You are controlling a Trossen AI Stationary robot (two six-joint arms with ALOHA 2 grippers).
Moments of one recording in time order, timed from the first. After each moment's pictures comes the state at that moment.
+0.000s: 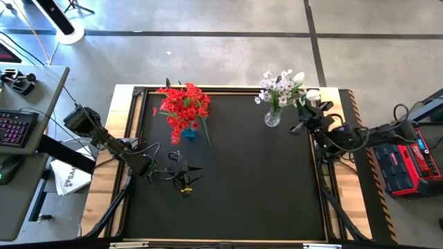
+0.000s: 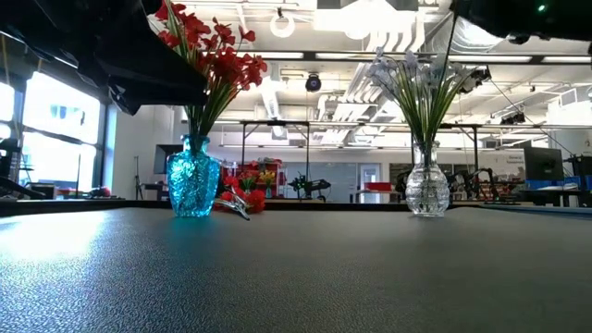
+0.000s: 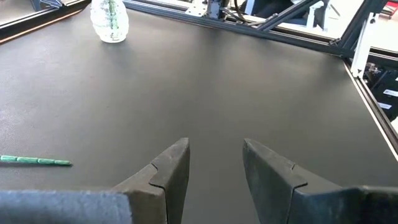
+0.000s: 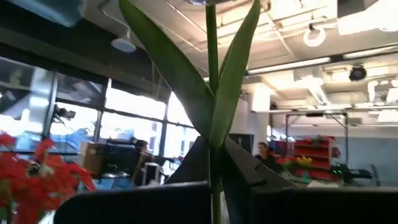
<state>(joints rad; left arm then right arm) -0.58 1.41 0.54 0.36 -0.73 -0.50 0.07 0.65 0.15 1.27 0.73 -0.68</state>
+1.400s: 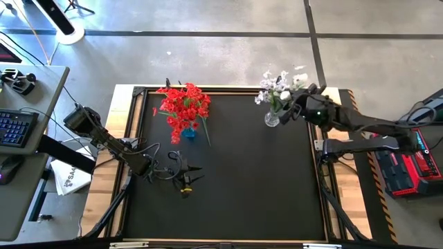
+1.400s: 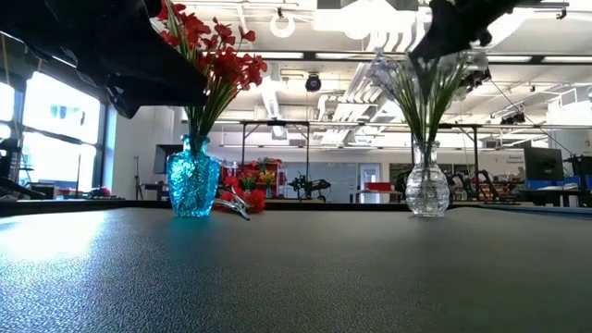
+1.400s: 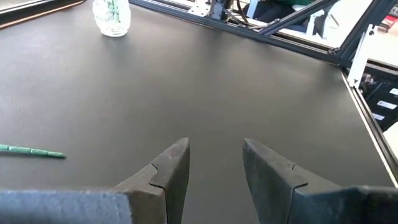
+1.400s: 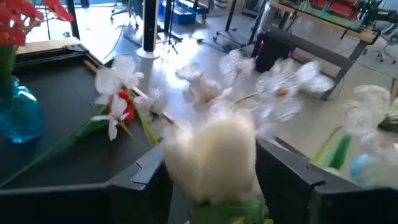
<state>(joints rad) -0.58 1.41 0.54 0.37 -0.73 -0.56 -0.22 0.82 0.85 -0.43 0.63 0.04</state>
